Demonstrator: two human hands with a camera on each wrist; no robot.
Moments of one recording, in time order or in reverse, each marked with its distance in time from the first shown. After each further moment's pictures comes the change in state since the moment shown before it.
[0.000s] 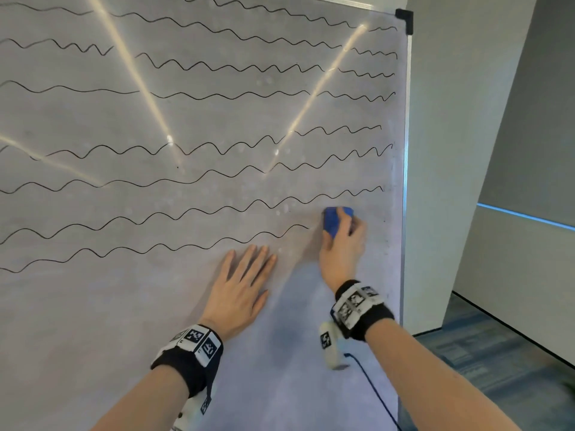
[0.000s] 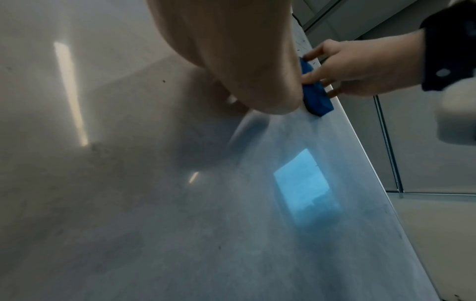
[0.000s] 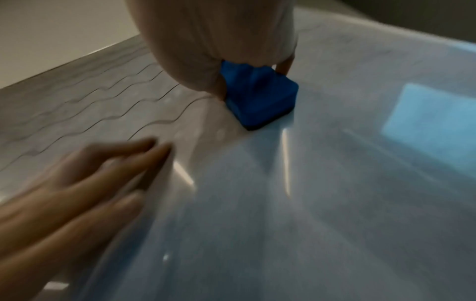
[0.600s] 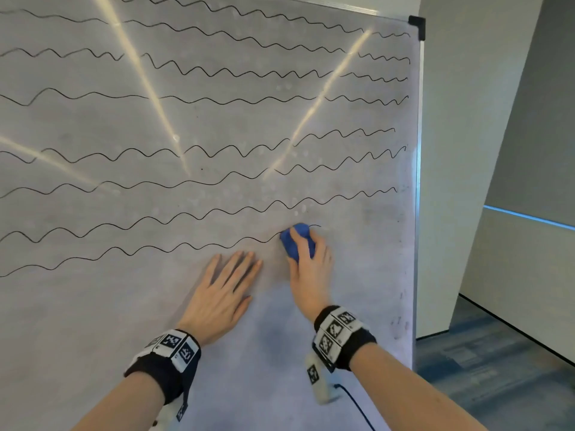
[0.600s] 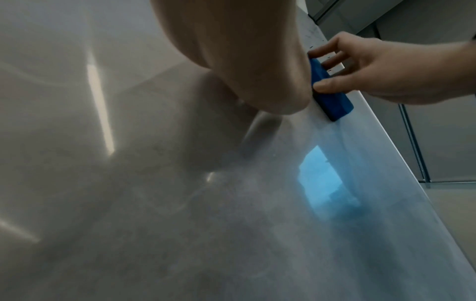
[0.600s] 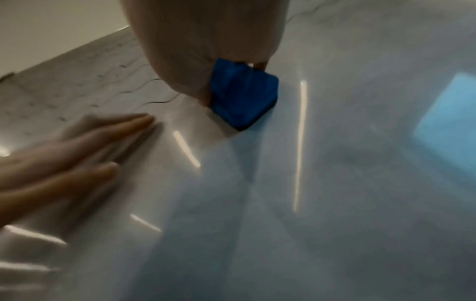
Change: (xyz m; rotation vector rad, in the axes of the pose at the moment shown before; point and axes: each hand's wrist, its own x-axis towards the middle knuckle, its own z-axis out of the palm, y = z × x) left_hand -0.045 -0.050 -0.015 0.053 0.026 0.069; right_hand -0.066 -0.053 0.028 -0.003 -0.153 -0.292
